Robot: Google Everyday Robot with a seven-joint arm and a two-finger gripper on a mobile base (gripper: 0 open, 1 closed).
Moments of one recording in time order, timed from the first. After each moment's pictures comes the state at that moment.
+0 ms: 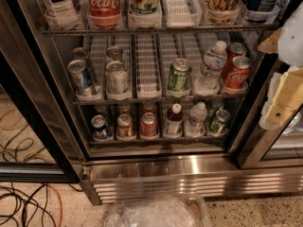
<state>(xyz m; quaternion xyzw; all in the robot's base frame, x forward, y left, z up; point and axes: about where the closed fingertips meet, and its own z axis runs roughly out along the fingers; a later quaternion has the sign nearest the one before) 0.438 -0.217 0.976 -0.60 0.78 -0.03 0.16</state>
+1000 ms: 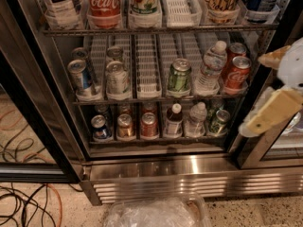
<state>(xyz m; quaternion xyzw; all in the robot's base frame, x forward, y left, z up) 0.441 -0.204 0.951 -0.53 0.80 0.03 0.28</state>
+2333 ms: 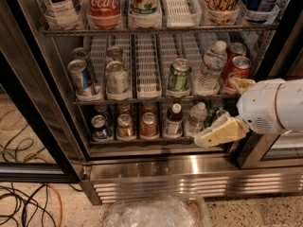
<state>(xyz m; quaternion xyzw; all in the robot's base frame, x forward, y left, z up) 0.460 -0.152 0.889 -0.46 0.78 0.09 0.42</state>
